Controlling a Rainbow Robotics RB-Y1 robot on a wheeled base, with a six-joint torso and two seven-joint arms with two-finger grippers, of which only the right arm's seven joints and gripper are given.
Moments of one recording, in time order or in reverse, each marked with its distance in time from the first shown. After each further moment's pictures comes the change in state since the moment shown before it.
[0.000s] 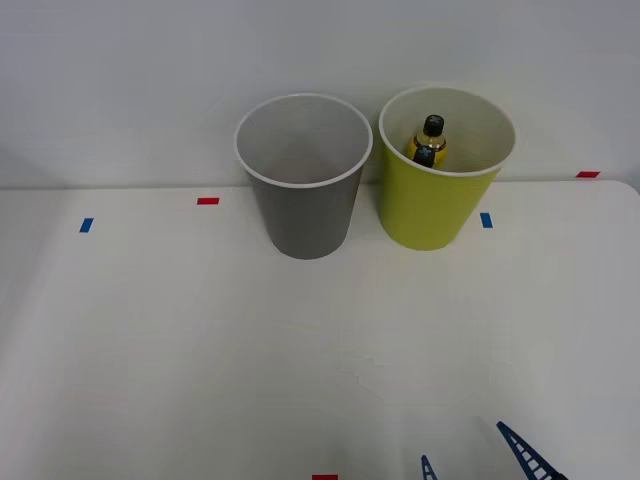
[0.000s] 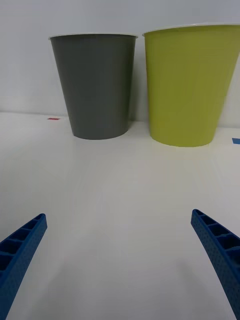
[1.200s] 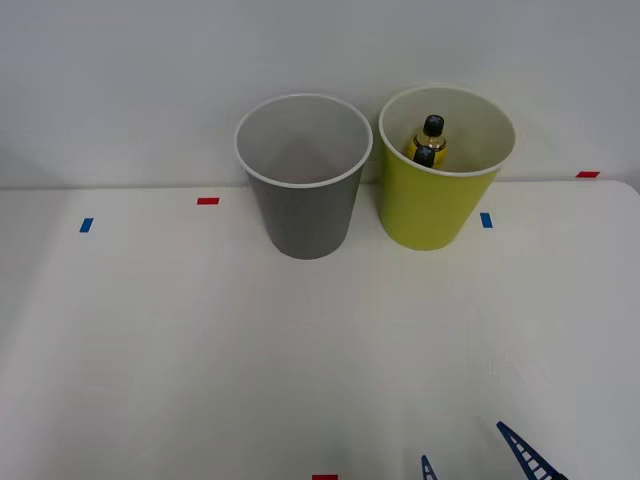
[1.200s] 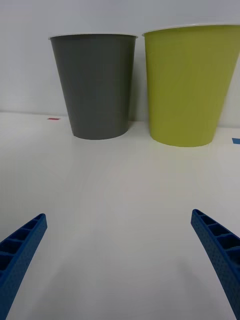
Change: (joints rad) arm 0.000 0.000 0.000 0.000 0.000 0.000 0.000
